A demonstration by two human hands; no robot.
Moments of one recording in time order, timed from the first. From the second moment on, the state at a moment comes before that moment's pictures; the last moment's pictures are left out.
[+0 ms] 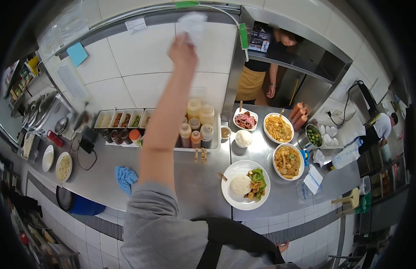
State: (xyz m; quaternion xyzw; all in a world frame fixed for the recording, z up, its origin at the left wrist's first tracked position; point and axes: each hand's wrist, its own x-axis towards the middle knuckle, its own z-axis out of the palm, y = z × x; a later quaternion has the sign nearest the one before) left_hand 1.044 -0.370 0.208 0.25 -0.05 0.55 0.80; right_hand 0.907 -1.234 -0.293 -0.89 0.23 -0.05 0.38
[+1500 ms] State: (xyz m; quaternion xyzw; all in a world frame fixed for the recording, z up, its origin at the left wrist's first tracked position) left_hand 1.081 -0.362 0.199 0.78 0.30 0.55 -0.05; right_hand 0.969 -0.981 -0.048 -0.80 -0.17 -0.15 0.55
